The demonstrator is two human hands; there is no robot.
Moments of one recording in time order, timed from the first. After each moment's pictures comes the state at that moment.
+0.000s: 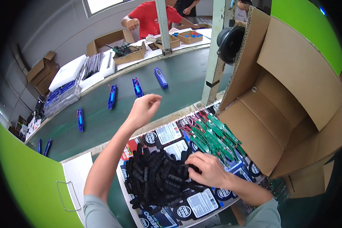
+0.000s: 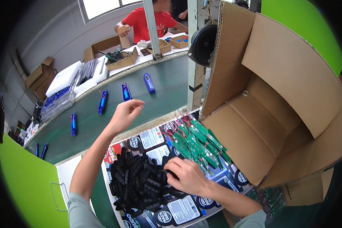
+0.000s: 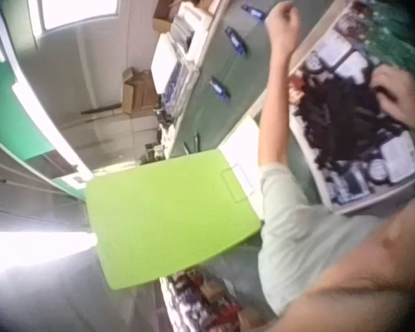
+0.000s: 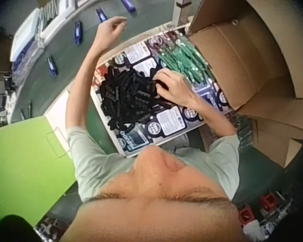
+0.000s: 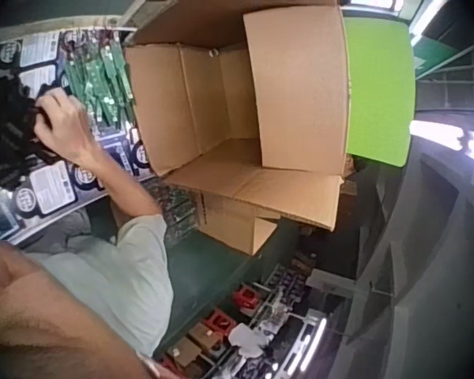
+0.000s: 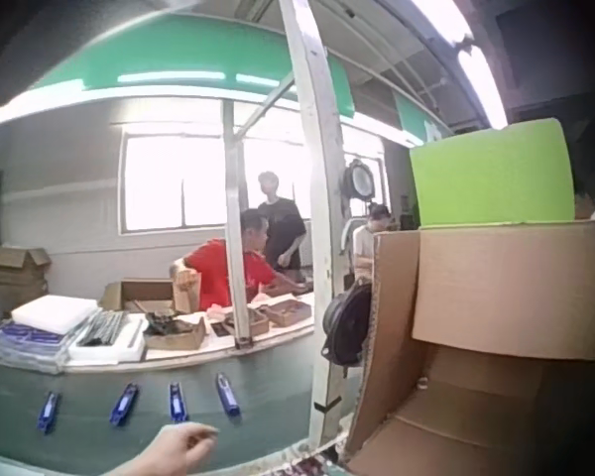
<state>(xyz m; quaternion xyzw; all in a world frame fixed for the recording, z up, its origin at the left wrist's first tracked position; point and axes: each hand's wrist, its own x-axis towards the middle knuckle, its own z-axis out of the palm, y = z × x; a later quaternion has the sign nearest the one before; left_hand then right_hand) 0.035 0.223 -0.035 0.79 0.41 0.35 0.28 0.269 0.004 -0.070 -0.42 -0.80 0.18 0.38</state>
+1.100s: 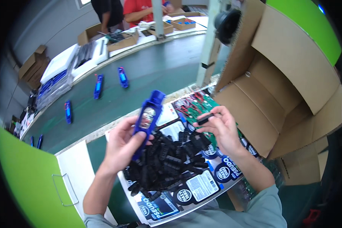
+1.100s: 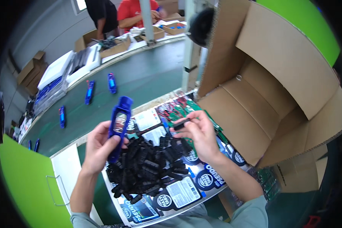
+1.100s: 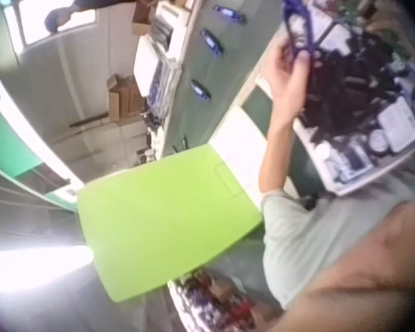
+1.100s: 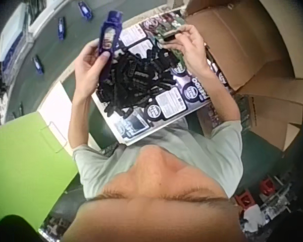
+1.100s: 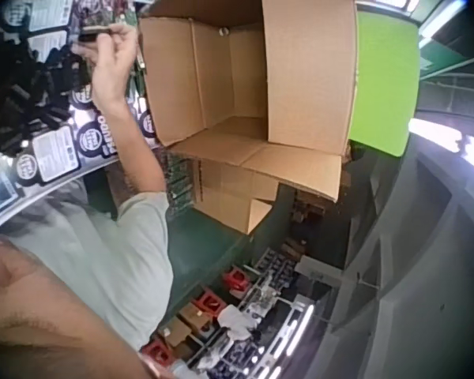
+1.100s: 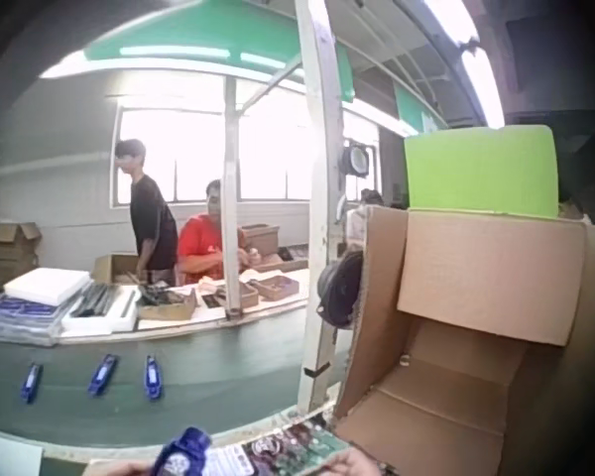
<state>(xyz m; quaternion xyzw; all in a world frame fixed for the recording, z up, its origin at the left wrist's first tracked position) -0.006 0.045 0.002 0.57 0.36 0.45 0.59 0.281 0.025 -0.040 -0.39 -0.38 0.56 0.63</state>
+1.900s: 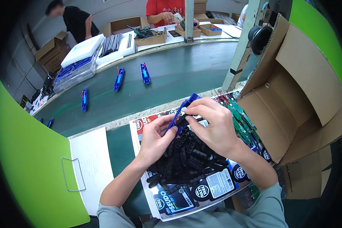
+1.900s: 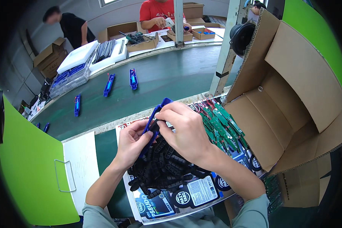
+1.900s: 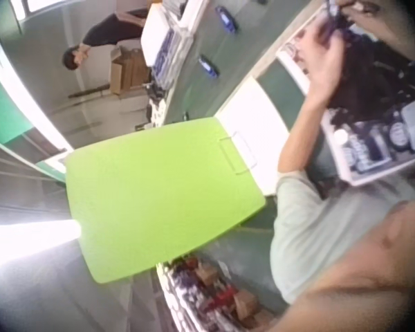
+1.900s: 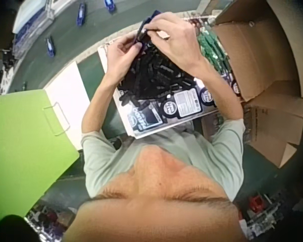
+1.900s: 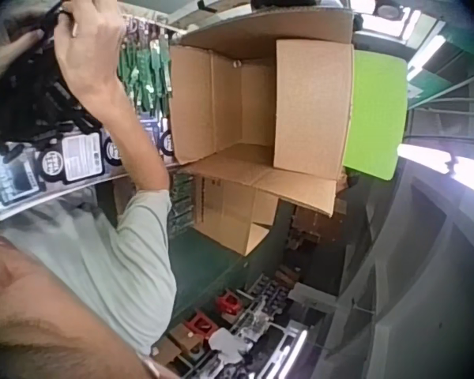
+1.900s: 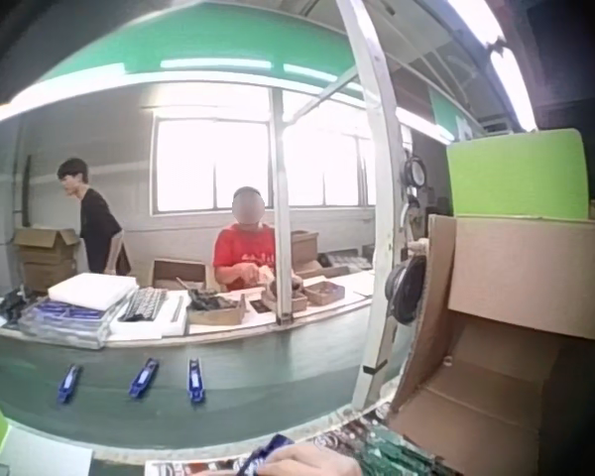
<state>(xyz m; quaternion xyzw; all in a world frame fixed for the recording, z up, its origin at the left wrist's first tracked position) -0.012 0.039 -0.034 0.56 0.37 0.48 0.57 0.183 0.042 0.021 -0.36 -0.79 0.08 0.49</state>
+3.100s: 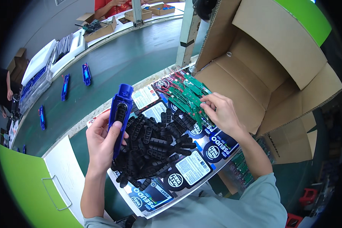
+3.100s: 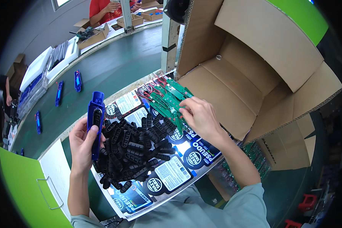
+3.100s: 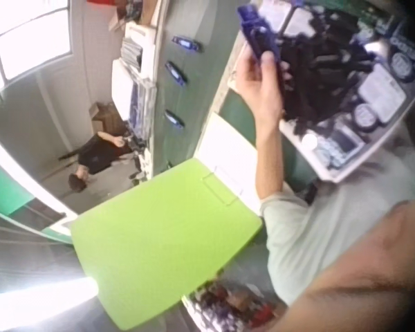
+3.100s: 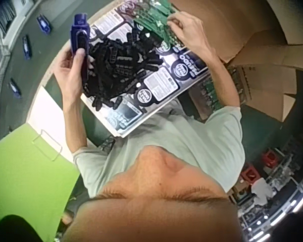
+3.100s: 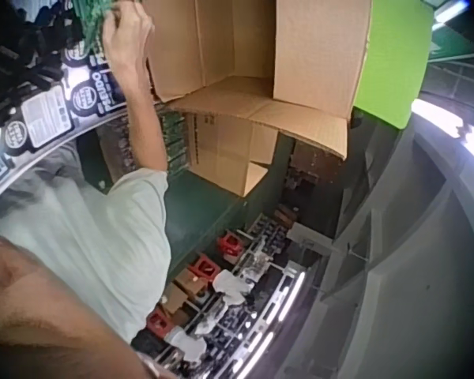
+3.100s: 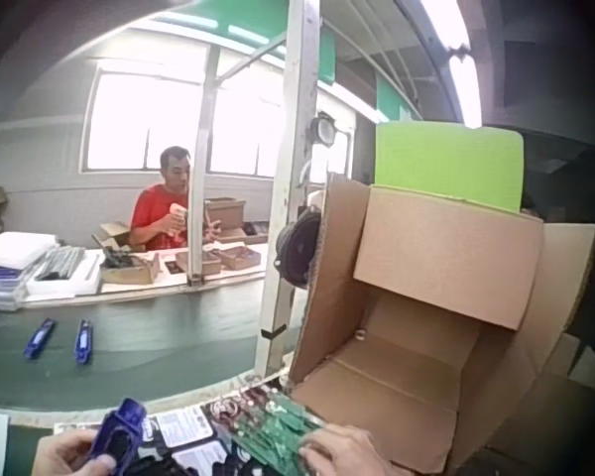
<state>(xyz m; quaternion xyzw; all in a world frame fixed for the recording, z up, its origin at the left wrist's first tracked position) -0.017 0.024 -0.019 0.56 0.41 0.47 0.54 0.330 -0.004 -0.045 -0.63 -0.70 0.09 0.33</state>
